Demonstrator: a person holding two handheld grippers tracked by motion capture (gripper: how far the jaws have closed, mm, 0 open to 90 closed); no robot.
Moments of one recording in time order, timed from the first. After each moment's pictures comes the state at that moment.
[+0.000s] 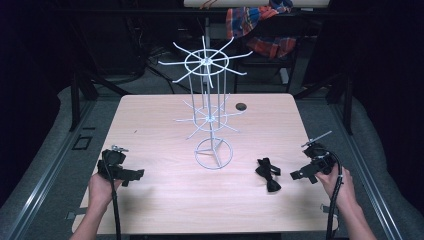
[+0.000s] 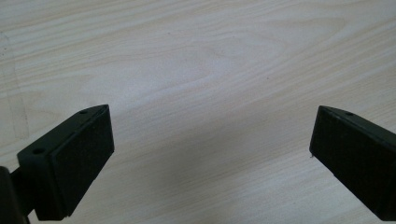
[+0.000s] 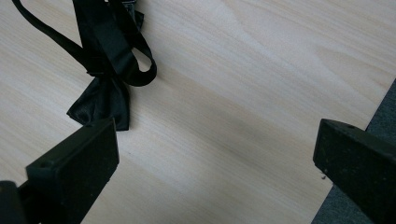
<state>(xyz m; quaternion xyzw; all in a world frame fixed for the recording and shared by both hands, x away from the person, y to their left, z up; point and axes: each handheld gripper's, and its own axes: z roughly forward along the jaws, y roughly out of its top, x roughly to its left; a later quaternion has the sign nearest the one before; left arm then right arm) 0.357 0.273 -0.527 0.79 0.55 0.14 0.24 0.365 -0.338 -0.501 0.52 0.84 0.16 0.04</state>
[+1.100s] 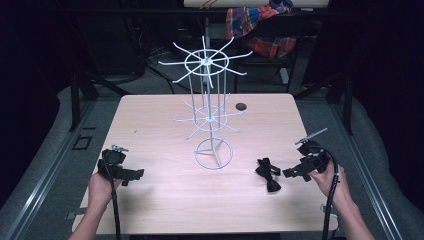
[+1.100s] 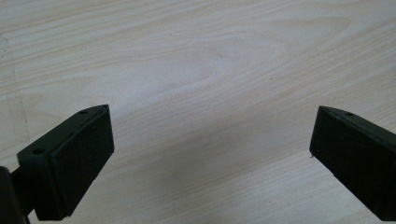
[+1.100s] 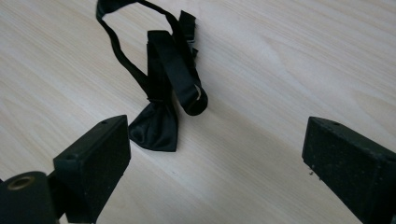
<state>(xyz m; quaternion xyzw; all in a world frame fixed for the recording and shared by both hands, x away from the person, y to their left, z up) 0.360 0.275 -0.530 0.79 0.55 0.13 0.23 0.362 -0.314 -0.485 0.49 0.85 0.21 0.03</state>
